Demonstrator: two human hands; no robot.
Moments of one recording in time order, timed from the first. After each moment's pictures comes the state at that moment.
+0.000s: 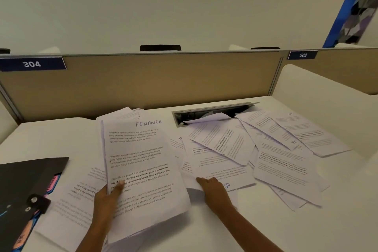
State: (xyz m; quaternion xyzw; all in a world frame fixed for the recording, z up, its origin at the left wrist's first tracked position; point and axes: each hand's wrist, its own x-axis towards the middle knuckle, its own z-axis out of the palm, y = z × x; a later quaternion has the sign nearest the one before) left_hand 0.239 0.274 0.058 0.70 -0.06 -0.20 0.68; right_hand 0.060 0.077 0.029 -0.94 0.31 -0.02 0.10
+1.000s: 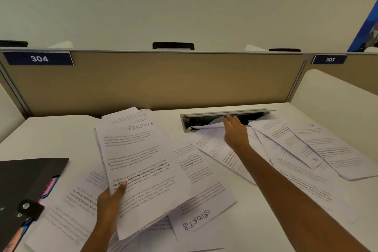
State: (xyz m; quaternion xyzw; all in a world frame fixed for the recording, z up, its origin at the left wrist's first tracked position) left_hand 0.254 0.239 0.053 0.66 0.01 -0.19 0.73; right_hand 0.149 -0.103 0.102 -0.92 0.36 -0.13 -0.05
